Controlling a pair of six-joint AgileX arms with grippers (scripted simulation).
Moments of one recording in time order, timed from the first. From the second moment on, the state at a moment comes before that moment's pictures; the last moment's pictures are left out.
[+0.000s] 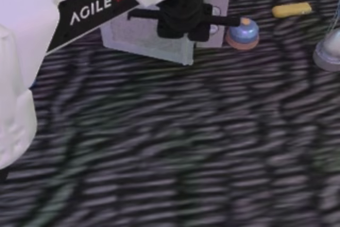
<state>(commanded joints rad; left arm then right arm) -0.67 2.20 1.99 -0.89 -0.24 -0.44 0.00 0.00 0.00 0.00 0.00 0.00</state>
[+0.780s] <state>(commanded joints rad) -0.67 2.20 1.99 -0.89 -0.24 -0.44 0.00 0.00 0.00 0.00 0.00 0.00</state>
